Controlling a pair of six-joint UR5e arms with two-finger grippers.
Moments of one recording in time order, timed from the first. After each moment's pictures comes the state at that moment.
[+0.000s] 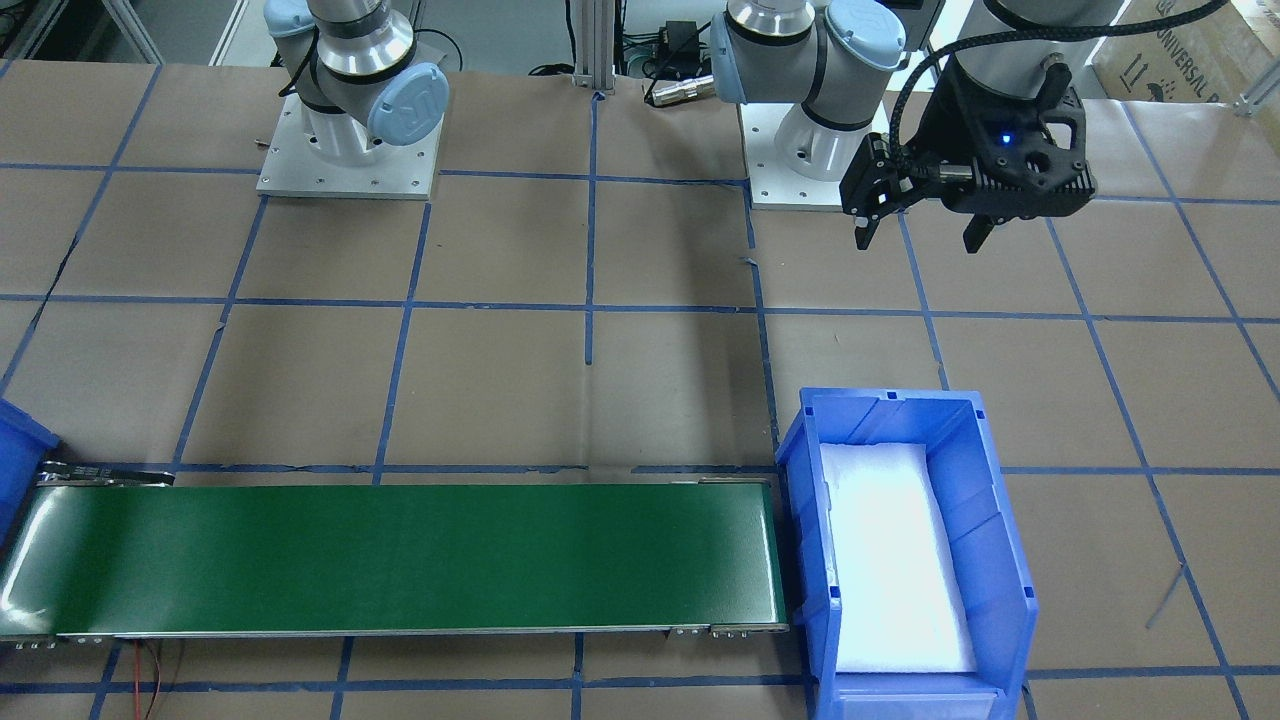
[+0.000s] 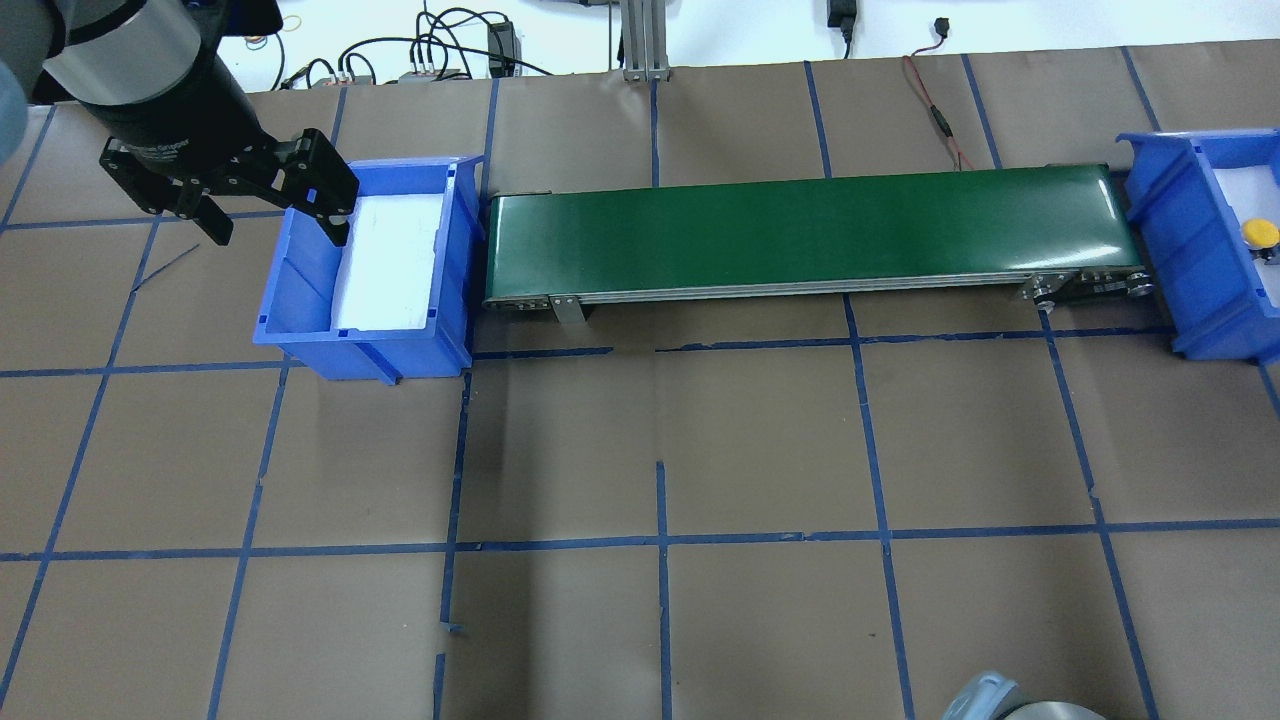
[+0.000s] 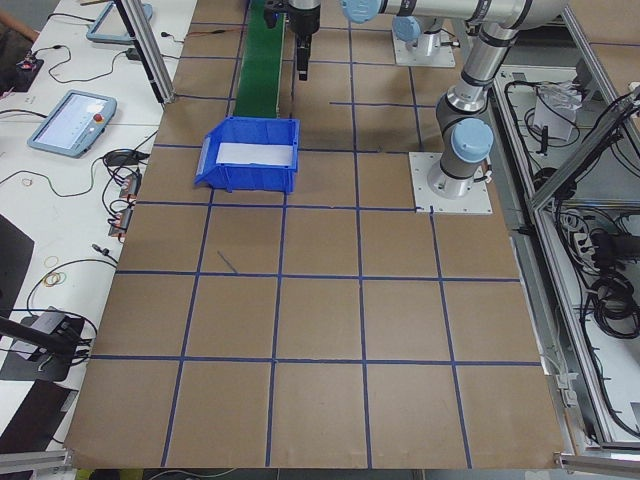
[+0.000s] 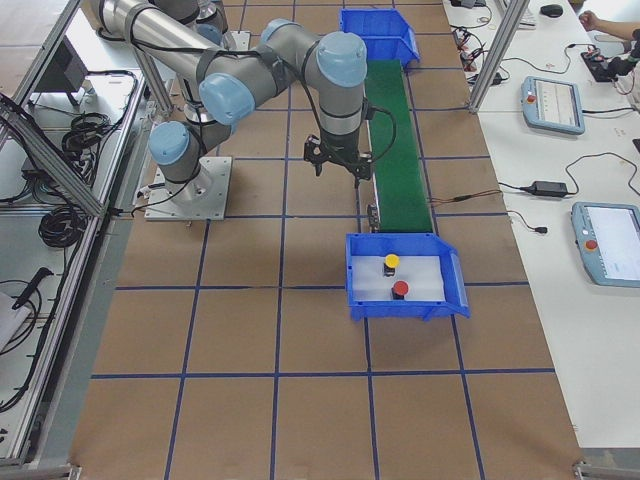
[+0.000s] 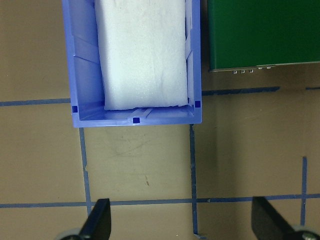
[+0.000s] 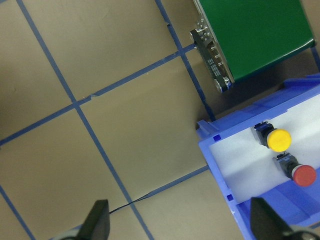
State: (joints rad) left arm -1.52 -1.55 -1.53 -1.62 1.61 0.09; right arm 0.85 -1.59 1.53 -1.53 -1.56 -1.82
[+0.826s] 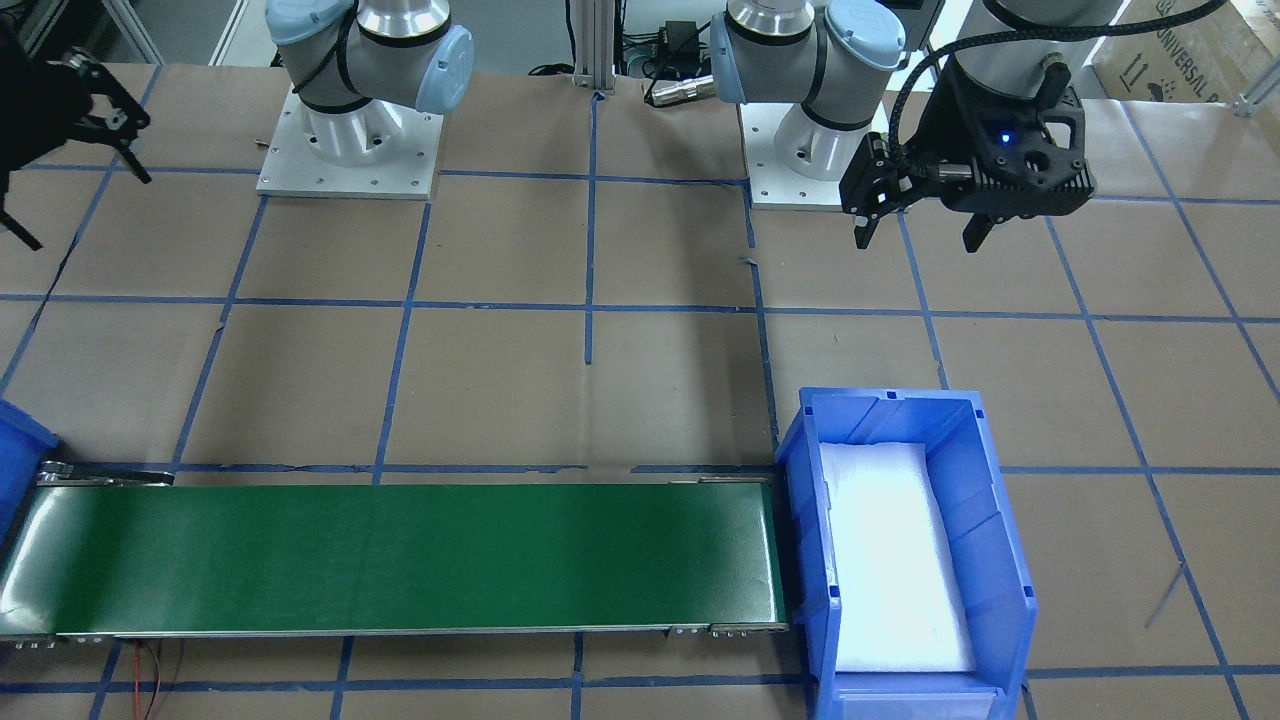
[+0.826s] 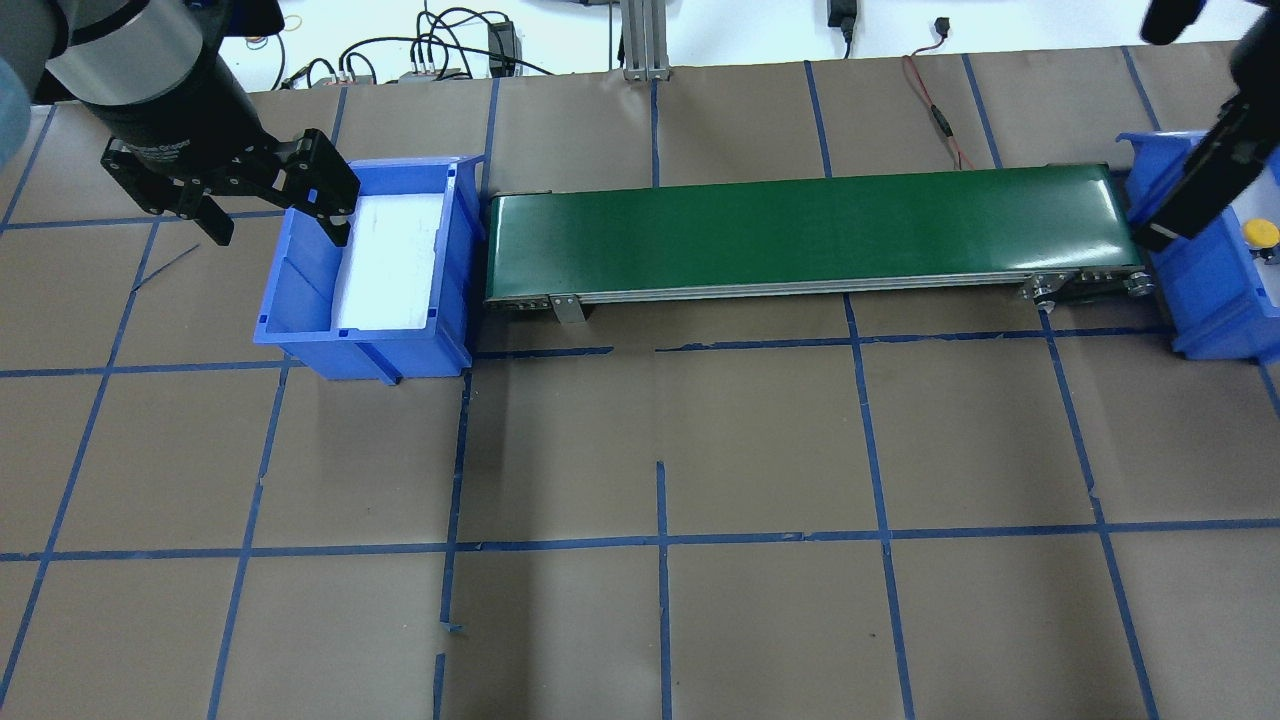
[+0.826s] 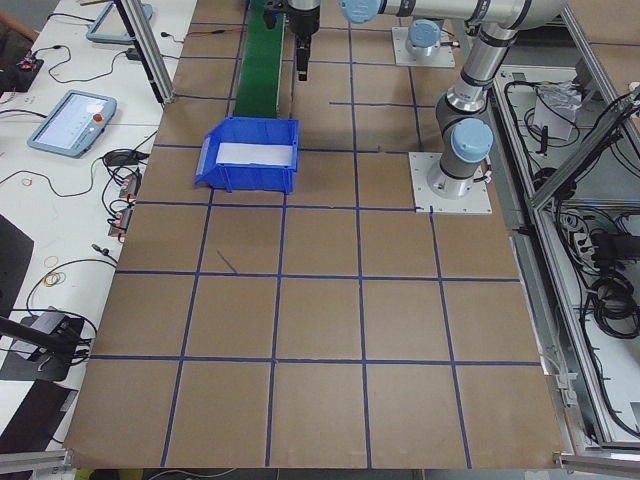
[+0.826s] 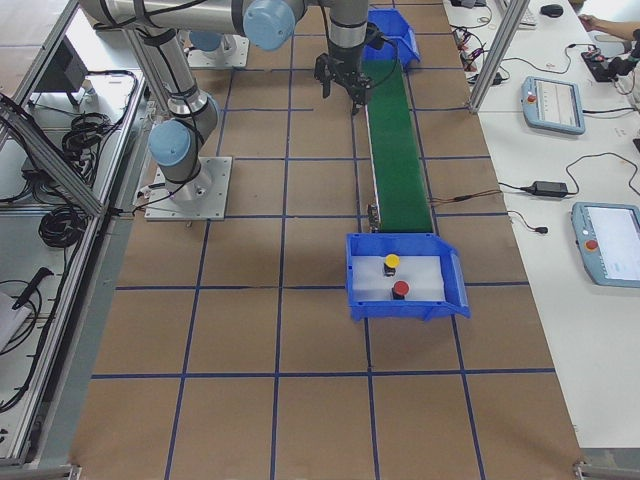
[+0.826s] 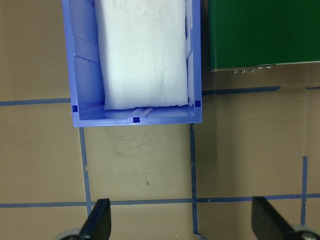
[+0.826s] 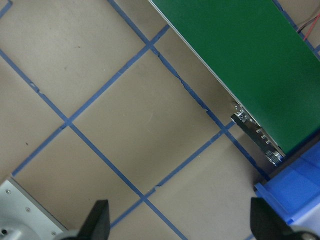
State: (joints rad) left arm -1.52 -1.55 -1.53 -1.62 1.61 0.09; right arm 1.33 -1.63 1.53 -1.46 -1.58 -1.04
